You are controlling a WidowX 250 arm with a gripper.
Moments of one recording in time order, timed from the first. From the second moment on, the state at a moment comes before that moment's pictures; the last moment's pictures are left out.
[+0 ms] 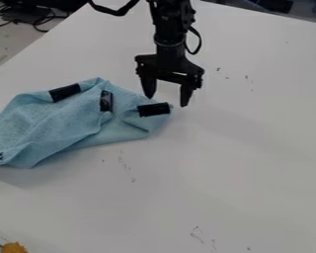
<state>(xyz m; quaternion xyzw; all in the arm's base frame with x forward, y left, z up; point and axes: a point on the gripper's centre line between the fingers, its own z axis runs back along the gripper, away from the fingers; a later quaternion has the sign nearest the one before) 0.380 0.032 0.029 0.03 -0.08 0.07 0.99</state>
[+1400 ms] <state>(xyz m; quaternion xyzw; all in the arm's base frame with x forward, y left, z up) 0.369 0.045 0.028 0.02 -0.05 0.06 1.00</state>
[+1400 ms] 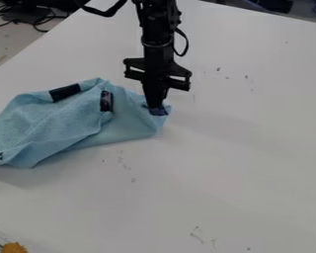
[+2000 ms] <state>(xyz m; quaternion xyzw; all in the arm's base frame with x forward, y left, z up) 0.333 0.105 0.096 0.08 -0.08 0.12 0.99</state>
